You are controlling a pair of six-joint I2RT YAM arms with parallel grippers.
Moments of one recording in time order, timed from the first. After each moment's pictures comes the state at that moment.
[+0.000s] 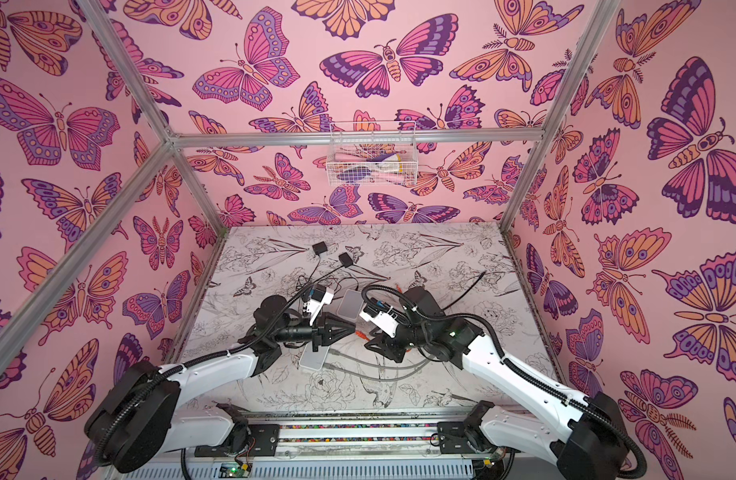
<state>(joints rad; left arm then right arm) -0.55 1.30 0.48 0.69 0.97 -0.44 0.73 1.09 0.82 -0.47 -0.47 -0.17</state>
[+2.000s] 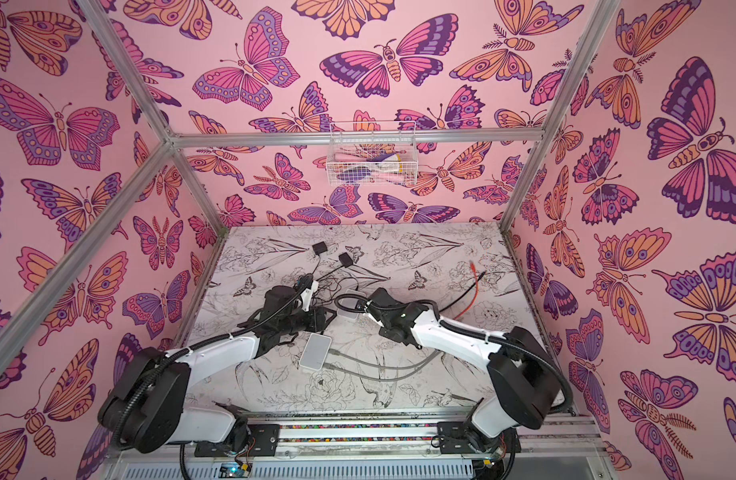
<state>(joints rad) -0.43 1.42 0.62 0.15 0.38 -0.41 0.82 1.56 0.97 -0.51 0.46 -0.46</state>
